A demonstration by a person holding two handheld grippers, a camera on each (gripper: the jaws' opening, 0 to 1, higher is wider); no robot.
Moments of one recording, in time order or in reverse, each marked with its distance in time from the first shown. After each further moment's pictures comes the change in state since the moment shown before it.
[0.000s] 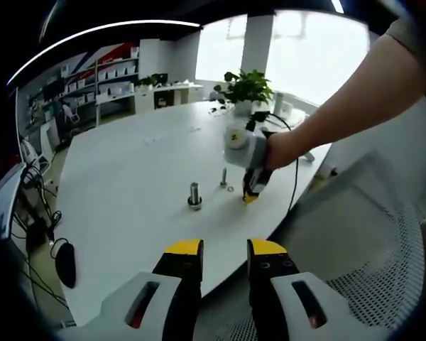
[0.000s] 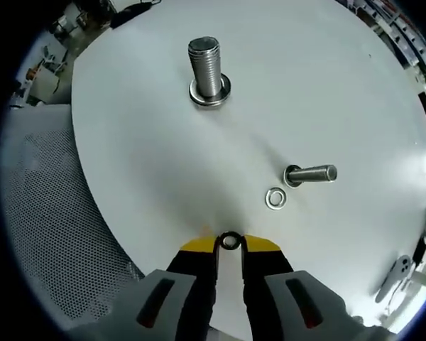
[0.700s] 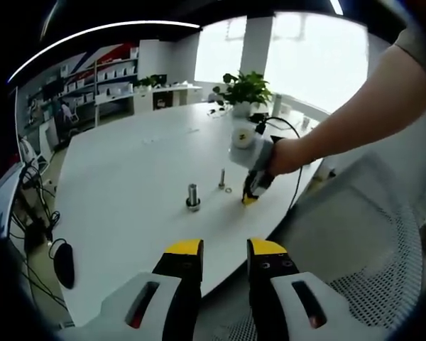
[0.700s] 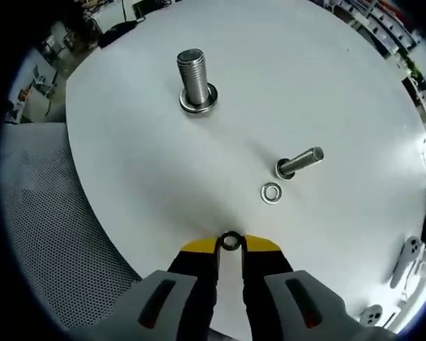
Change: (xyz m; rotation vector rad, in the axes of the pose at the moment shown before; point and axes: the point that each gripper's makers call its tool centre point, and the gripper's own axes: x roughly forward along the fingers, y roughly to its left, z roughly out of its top) left arm -0.001 -0.002 0.001 0.000 -0.010 -0.016; right arm 0.000 -0.002 -0.004 0.107 -0.118 -0.014
